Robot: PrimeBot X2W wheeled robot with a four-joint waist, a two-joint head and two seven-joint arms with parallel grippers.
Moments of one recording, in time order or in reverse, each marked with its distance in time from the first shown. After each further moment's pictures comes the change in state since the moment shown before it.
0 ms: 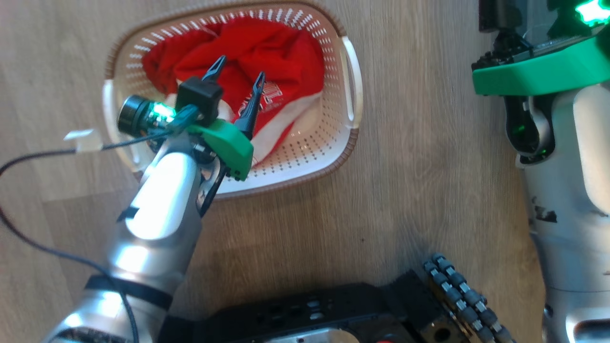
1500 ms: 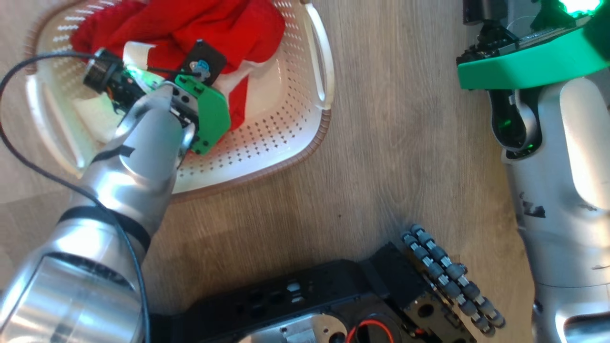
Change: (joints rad) left arm -0.372 0.005 -0.238 0.578 0.145 0.090 0.095; right arm -0.029 0.040 0.015 0.013 0.016 0.000 0.000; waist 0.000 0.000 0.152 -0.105
